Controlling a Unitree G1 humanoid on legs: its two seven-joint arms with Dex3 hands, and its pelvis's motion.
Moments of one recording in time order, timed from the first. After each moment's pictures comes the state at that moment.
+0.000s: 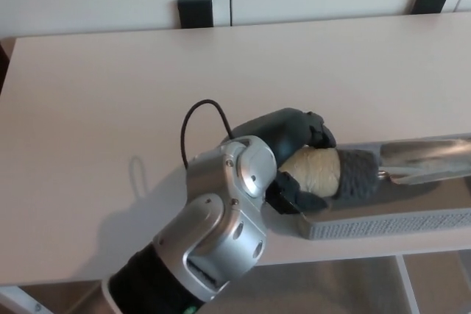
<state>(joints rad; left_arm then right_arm) -0.56 0.07 -0.69 -0.06 0.65 0.96 -0.48 0.36 -0.54 0.23 0.32 -0.26 -0.11 0.36</state>
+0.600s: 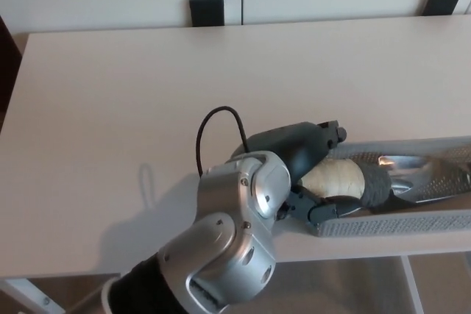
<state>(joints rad) -0.56 0.11 -0.79 -0.18 0.66 1.02 -0.50 0.35 -0.56 0.24 0.32 -0.27 -0.11 0.37</state>
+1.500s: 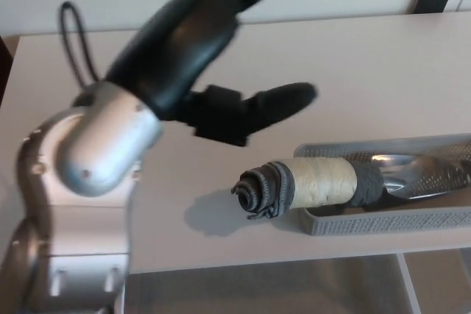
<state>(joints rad) -0.47 0.28 -0.27 -0.80 0.53 0.99 -0.57 0.35 -0.56 0.26 0.32 -0.27 -0.11 0.37</state>
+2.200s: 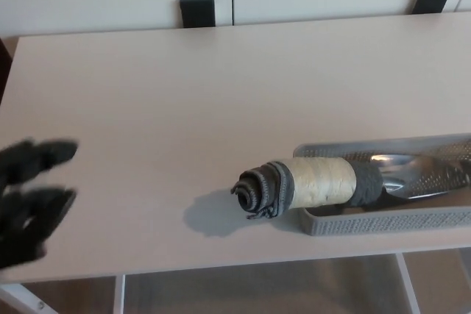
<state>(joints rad) 0.20 0.38 0.41 -0.70 0.17 0.99 -0.77 0.34 -0.56 0.26 0.35 -0.27 -0.11 0.37</state>
